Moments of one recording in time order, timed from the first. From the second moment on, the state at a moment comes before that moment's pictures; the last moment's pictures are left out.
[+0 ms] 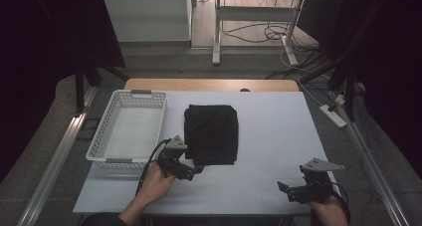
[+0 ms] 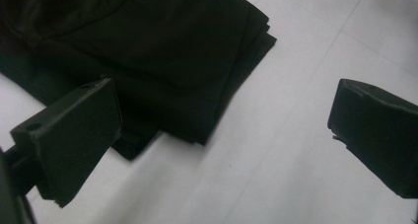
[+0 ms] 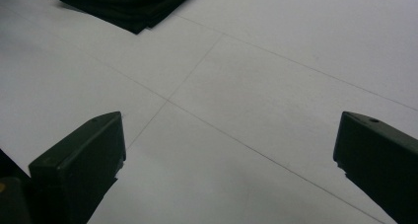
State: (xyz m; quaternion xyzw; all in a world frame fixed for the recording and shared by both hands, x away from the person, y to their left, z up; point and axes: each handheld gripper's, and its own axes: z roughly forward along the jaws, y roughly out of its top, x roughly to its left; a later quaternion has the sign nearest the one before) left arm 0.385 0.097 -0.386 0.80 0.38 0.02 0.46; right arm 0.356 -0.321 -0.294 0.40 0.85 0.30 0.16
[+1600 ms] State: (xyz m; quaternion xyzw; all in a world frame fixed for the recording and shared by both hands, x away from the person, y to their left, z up) left arm 0.491 0.081 -0.404 0.79 0.45 0.06 0.40; right arm 0.357 -0.323 -0.293 0.40 0.85 0.30 0.15
